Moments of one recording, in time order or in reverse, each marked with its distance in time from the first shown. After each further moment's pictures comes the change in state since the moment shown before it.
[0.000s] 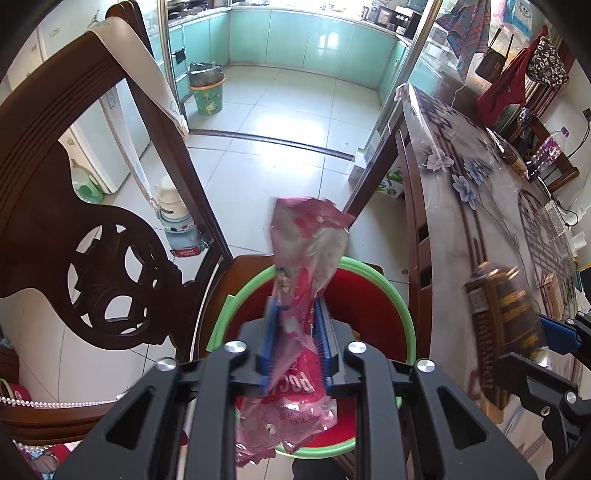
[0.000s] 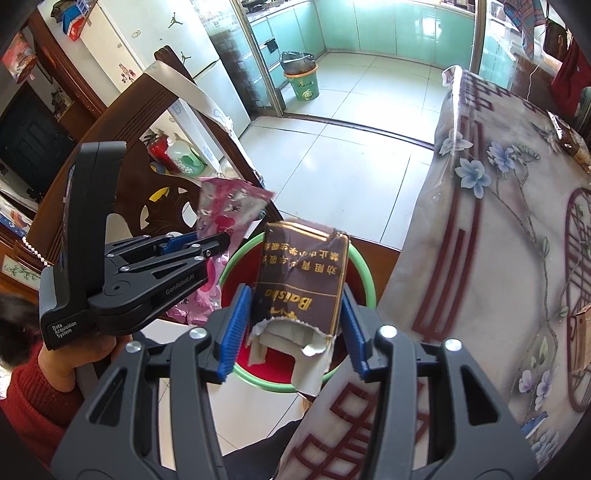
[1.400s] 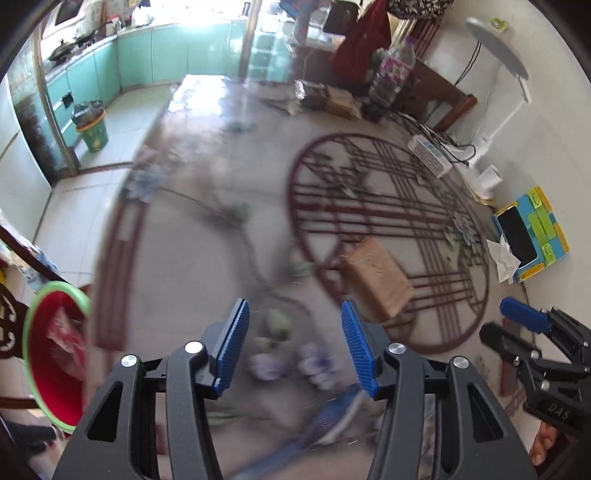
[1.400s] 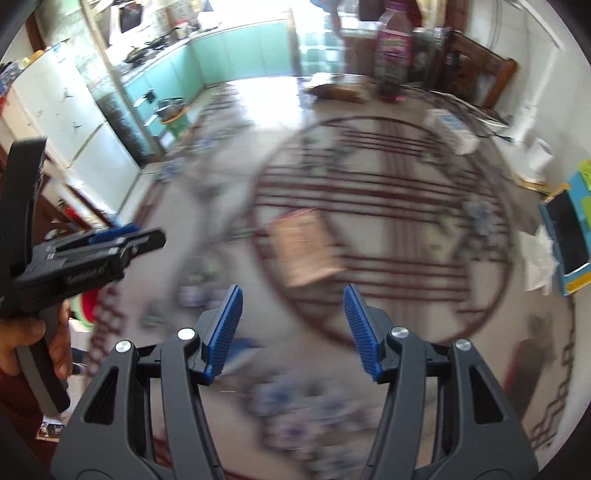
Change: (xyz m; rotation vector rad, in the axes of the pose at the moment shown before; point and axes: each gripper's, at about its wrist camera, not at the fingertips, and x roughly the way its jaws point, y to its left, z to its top) left arm -0.016 -0.396 -0.044 0.218 0.027 -0.255; right arm -0.201 -0.343 -0.150 0.260 -0.122 -0.308
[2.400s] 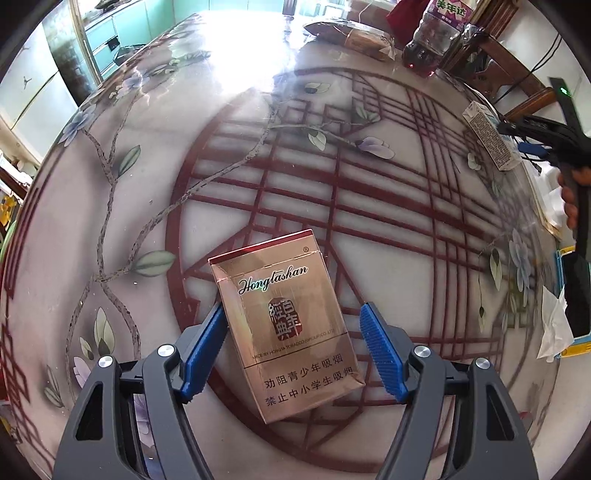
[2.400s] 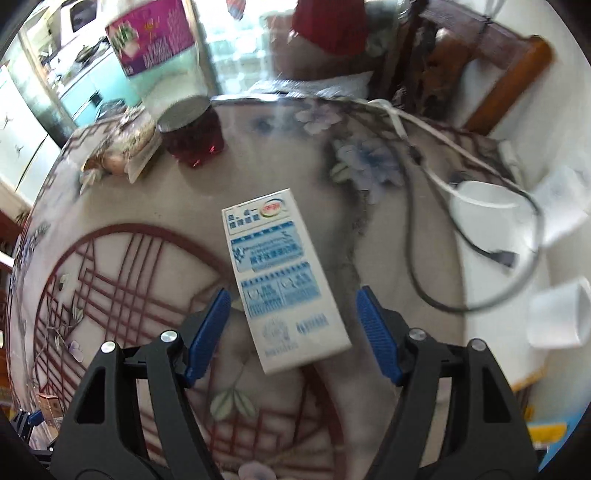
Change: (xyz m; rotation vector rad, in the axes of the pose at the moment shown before) left arm 0.127 -0.095 0.018 -0.217 0.125 0.206; right arm 0.214 -0.295 0.254 -0.041 0.104 -0.032
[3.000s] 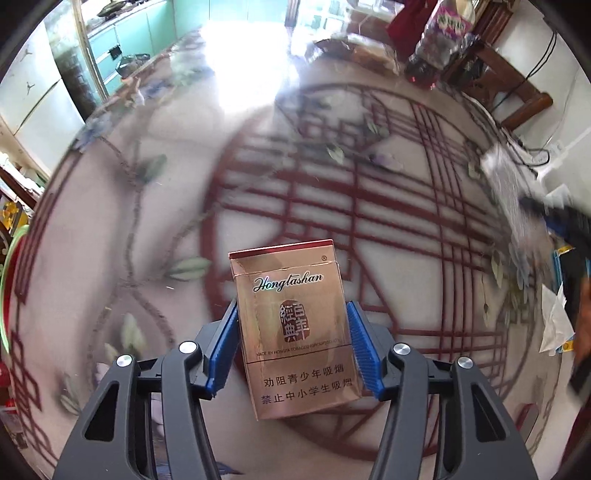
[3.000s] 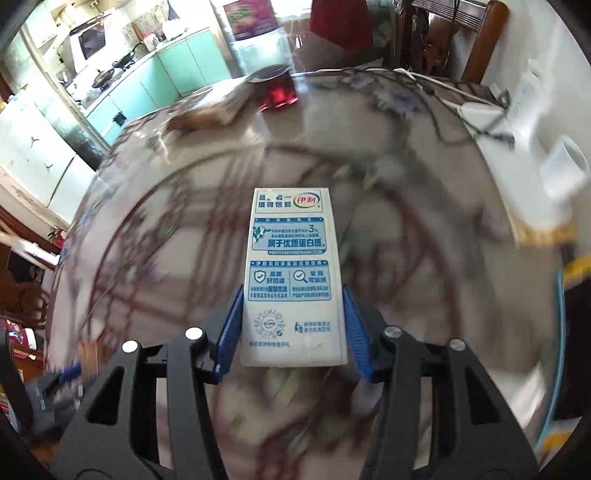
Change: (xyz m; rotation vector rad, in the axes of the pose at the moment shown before) left arm -0.018 0.020 0.001 0.011 -0.053 -0.001; right arm -0.077 0.078 -0.140 0.117 -0.069 0.111
